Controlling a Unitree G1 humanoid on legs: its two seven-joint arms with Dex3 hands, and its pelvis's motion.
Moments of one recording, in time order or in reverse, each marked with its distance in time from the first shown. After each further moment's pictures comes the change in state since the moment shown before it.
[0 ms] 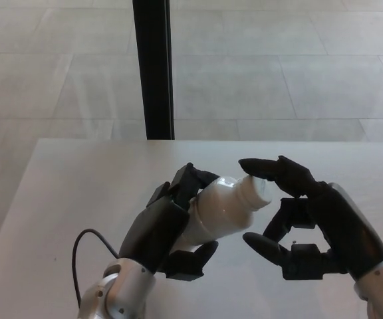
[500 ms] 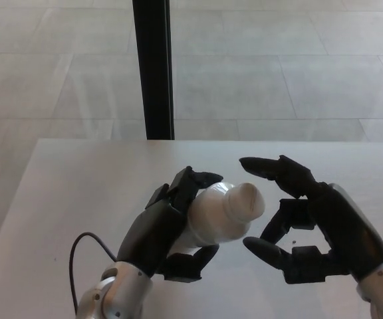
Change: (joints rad) left_arm -0.004 0.009 0.009 0.078 -0.017 -0.108 0.021; right_arm 0.001 -0.019 0.005 -0.008 0.039 -0.002 0.010
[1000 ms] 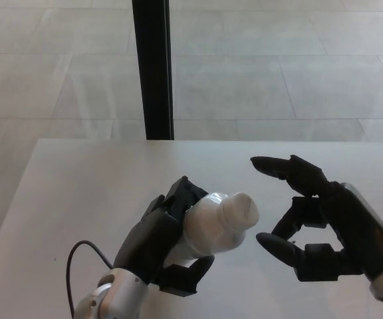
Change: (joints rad) left_arm 0.034 0.006 -0.003 -0.049 -0.003 0.076 -0.028; right_arm 0.009 -0.048 -0.023 -0.011 0.020 0.000 0.002
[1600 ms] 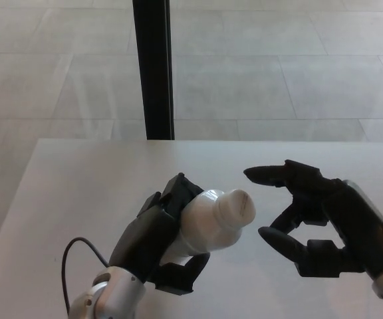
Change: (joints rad) left_arm 0.016 0.028 -0.004 -0.070 0.007 0.055 -0.016; right_arm -0.006 -0.017 -0.004 -0.006 0.031 0.000 0.000
